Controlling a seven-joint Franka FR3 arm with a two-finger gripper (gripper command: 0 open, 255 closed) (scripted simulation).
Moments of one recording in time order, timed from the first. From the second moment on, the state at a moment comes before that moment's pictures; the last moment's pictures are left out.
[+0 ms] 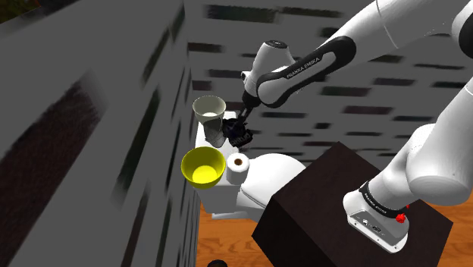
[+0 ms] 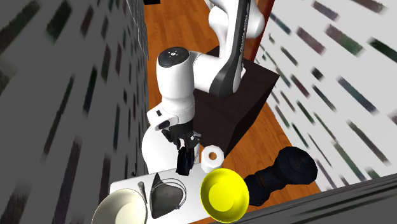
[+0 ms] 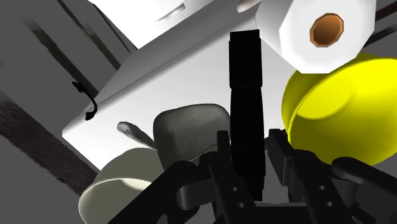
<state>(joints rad) 0.27 0.15 0.04 -2.31 0.16 2.64 -0.30</state>
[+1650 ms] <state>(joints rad) 0.44 0.11 0.16 -2.19 0.01 2.50 0.11</state>
